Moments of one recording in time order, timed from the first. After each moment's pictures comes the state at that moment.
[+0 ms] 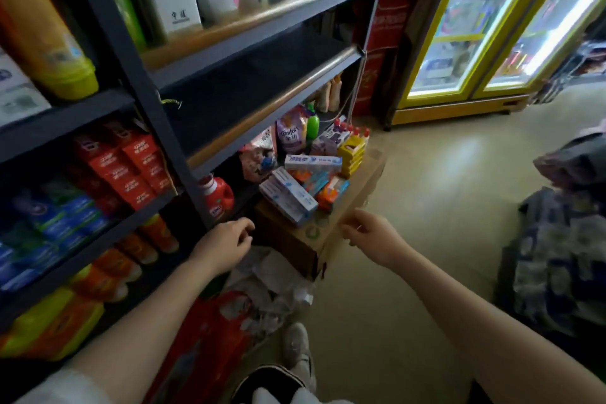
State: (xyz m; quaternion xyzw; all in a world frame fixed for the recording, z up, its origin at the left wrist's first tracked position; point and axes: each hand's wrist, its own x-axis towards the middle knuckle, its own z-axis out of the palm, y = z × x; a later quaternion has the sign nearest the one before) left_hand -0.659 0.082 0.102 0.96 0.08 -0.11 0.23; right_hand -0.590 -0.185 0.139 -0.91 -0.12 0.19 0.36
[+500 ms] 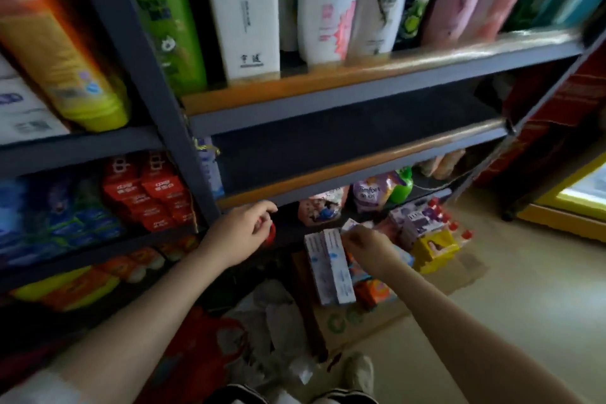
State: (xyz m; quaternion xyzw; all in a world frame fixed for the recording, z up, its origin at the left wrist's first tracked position) left_hand -0.514 0.124 0.129 0.92 0.26 0.09 0.27; right_hand -0.337 -0.055 0.106 -0.87 -0.34 0.29 0.19
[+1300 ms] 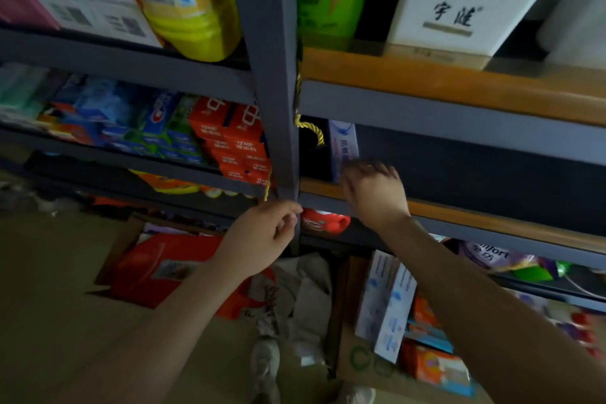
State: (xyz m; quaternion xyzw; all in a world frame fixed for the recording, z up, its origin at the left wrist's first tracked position) left_hand -0.541 0.138 0.095 0.82 0.50 0.12 0.27; right_hand -0.329 0.164 0.063 -0.67 -0.74 0.02 0.13
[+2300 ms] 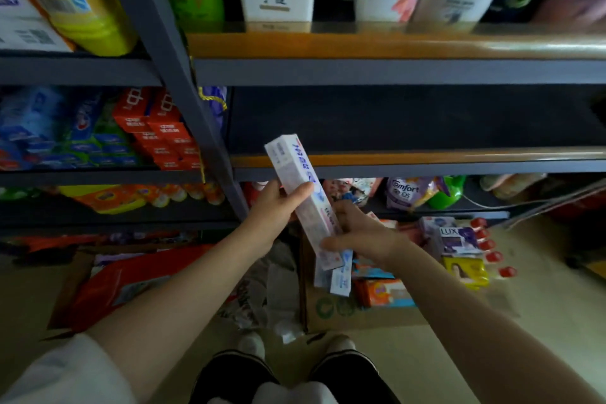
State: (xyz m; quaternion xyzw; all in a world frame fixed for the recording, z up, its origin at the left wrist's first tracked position) left_hand -0.440 0.064 0.118 0.48 0.47 0.25 0.70; right_hand -0.289 -0.020 0.097 -0.66 -0.37 0.60 0.27
